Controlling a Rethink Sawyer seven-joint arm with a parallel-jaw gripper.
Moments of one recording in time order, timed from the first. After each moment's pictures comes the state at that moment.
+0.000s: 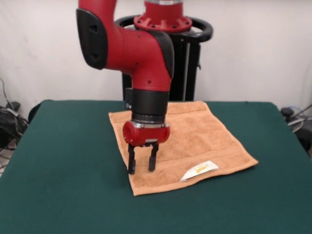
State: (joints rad) arm -0.30 -0.44 -0.03 1.66 -0.82 -0.14 1.65
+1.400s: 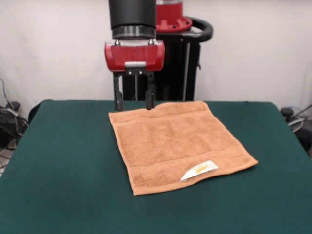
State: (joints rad) arm -0.79 -0.94 0.51 2.04 -0.43 0.08 1.65
